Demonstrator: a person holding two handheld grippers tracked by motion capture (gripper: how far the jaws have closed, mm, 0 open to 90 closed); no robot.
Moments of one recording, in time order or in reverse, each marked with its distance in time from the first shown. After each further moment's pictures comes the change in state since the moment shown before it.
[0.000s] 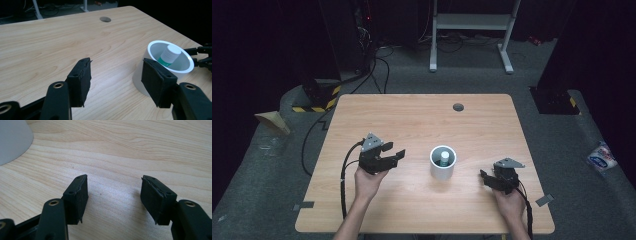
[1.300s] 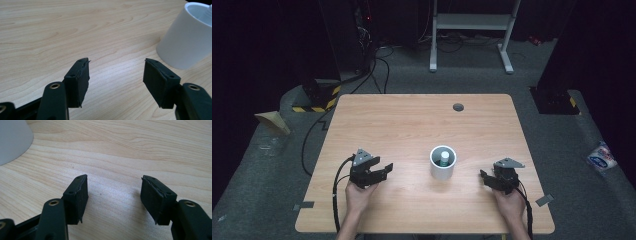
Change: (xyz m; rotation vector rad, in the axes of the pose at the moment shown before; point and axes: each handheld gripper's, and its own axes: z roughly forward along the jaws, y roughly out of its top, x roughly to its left) left arm 0.020 -0.058 -0.005 0.086 0.094 -0.053; right arm 0.000 0.000 0.000 0.001 -0.001 0.001
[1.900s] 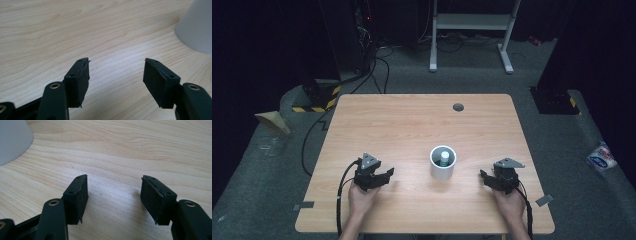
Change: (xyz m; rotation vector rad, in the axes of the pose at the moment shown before) left arm 0.001 -0.018 0.022 0.075 0.065 0.044; right arm 0.000 0.000 0.000 0.000 0.000 -0.001
